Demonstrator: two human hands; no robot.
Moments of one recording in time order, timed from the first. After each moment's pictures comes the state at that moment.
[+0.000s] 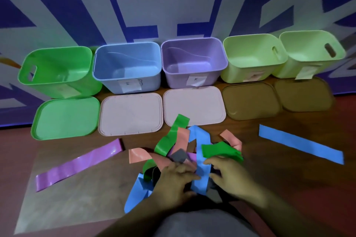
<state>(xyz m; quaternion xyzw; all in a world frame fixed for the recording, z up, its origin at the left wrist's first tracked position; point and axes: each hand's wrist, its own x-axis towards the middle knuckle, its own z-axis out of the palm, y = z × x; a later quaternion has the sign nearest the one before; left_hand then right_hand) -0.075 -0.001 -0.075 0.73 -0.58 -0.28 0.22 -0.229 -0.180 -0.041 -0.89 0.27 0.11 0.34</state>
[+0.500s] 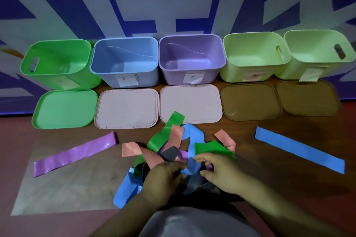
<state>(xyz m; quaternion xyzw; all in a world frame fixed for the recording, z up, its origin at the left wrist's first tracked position) -0.094 -0.019 -0.050 0.81 -0.42 -0.27 0.29 -0.231 -0.203 -0.037 -0.85 0.25 0.14 0.45</state>
